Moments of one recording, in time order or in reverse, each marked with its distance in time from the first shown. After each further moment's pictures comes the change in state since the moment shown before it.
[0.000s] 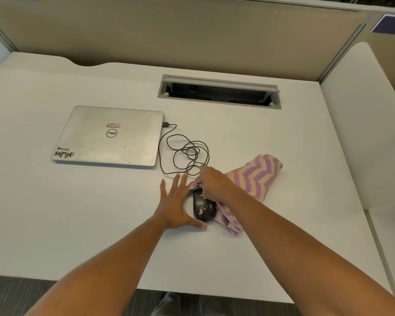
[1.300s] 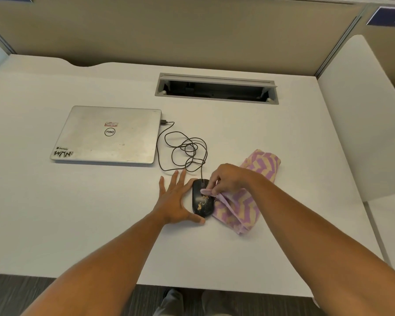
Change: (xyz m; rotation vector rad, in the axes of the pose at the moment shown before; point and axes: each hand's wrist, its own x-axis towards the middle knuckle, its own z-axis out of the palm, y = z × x) left_hand 0.002 -0.001 -0.001 0.076 -0.041 0.000; right_hand -0.016 0.036 -0.035 0.224 -0.287 0.107
